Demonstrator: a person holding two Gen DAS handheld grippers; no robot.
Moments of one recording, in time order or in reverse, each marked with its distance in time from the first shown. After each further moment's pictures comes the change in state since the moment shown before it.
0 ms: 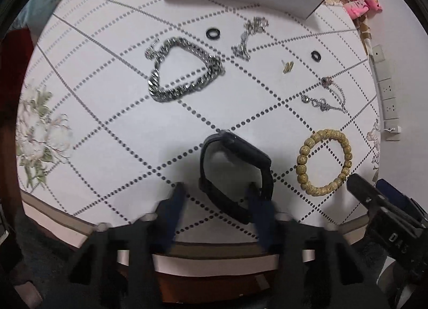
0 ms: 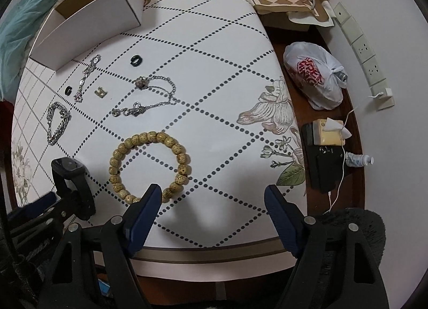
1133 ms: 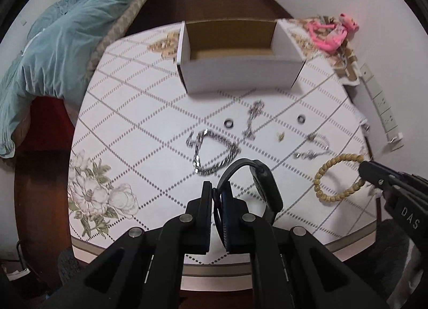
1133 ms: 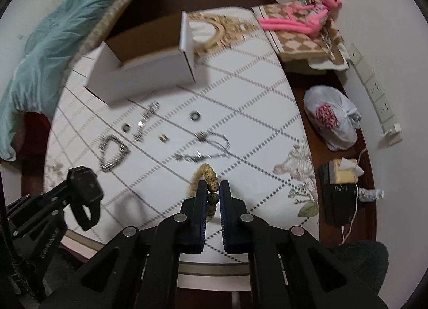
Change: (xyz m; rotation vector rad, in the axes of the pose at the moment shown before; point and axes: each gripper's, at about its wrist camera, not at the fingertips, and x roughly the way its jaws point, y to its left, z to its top) left arm -0.085 -0.005 0.011 0.124 -0.321 0.090; right arm -0.063 0.040 0.007 -0.066 -0.225 0.115
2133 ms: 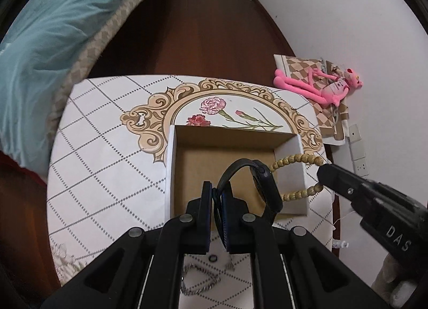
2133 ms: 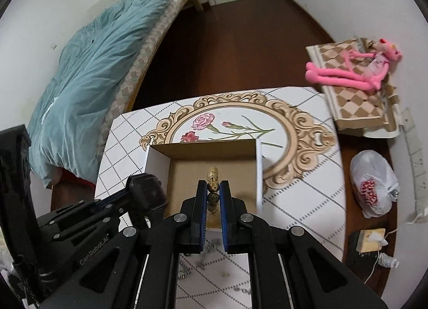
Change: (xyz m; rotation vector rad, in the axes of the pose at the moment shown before) left arm 0.045 0.041 0.184 -0.142 0.006 -0.203; right arm 0.018 0.063 0.214 -0.087 -0.041 0.209
